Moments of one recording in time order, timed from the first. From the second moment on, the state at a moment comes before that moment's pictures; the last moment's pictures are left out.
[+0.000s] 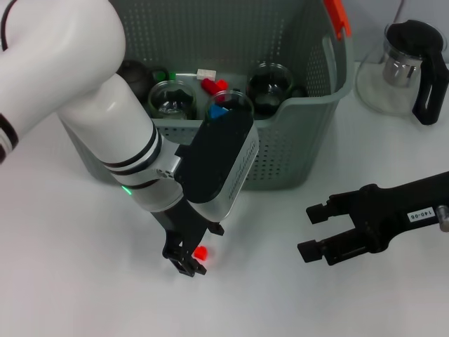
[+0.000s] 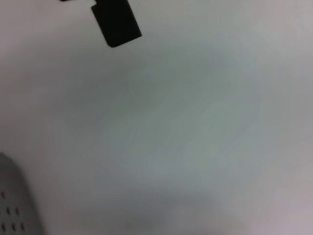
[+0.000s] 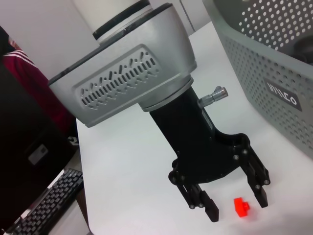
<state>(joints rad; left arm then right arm) -0.76 -2.17 1.52 1.06 2.59 1.49 -1.56 0.56 2.09 -0.97 -1.01 -2.13 -1.78 1.96</state>
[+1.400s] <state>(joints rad) -0.77 -2.17 1.52 0.97 2.59 1.42 -1.58 0.56 2.09 -0.98 -0.97 -2.13 -1.76 1.93</state>
